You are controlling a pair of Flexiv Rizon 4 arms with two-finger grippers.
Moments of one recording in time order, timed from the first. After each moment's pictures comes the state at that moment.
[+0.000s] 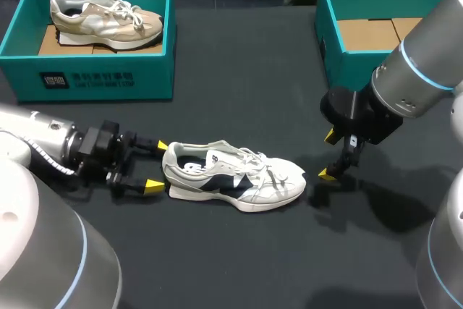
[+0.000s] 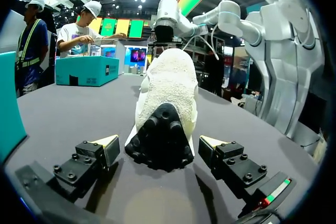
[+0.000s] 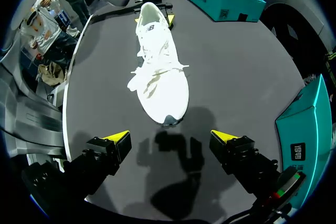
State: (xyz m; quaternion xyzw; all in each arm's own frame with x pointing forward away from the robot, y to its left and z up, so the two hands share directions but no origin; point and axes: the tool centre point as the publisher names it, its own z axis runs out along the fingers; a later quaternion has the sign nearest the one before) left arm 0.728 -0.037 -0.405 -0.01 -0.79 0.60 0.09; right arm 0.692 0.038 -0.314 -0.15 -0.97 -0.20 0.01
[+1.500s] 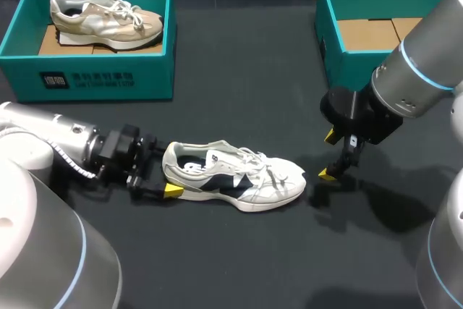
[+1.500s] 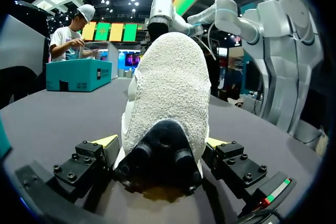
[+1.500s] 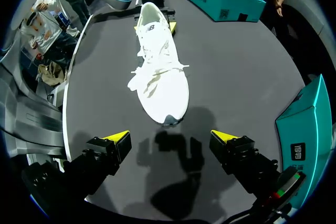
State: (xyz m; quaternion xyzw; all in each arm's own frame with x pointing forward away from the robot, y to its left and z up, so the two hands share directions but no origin) left arm 0.720 -0.078 -0.409 -0.03 -0.78 0.61 0.09; right arm 0.692 0.038 -0.314 -0.15 -0.97 -0.20 0.01
